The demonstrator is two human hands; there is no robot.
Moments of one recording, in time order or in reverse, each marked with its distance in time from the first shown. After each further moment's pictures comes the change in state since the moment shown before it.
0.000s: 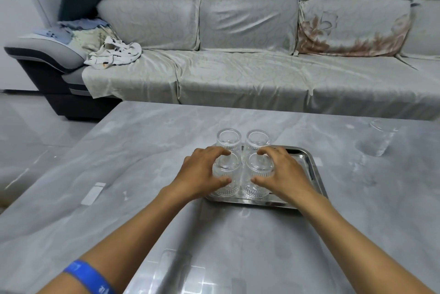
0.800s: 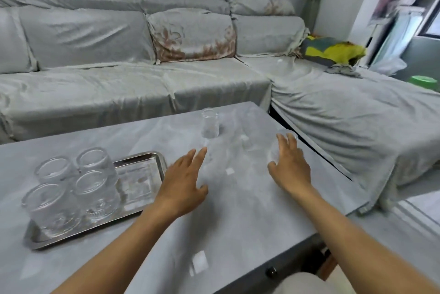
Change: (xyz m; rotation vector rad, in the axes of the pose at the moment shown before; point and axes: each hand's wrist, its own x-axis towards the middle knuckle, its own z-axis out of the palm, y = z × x) left_hand 0.016 0.254 0.147 0.034 -0.156 0.412; right_hand -0.184 0.240 -0.189 -0.320 0.408 0.683
